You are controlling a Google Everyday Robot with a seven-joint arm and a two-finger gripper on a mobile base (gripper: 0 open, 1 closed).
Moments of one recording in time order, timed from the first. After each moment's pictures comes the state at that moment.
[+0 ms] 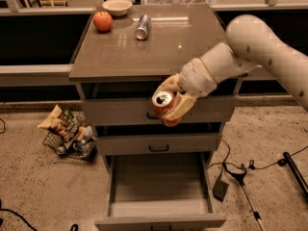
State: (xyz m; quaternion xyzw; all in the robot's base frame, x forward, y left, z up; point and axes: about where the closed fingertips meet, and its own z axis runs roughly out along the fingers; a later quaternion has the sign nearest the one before) arm 0.543 -0.034 0.815 -0.74 0.51 0.30 0.32
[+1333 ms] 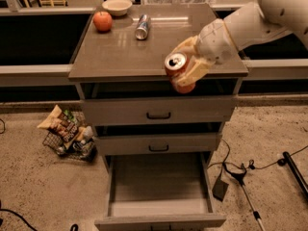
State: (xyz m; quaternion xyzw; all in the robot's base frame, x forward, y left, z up) arm 0.584 -0.065 0.903 -0.72 0.55 0.22 0.37
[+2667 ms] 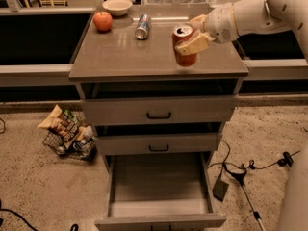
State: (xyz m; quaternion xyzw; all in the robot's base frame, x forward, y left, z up) arm 0.692 -0.098 0.930 -0.59 0.62 0.23 0.46
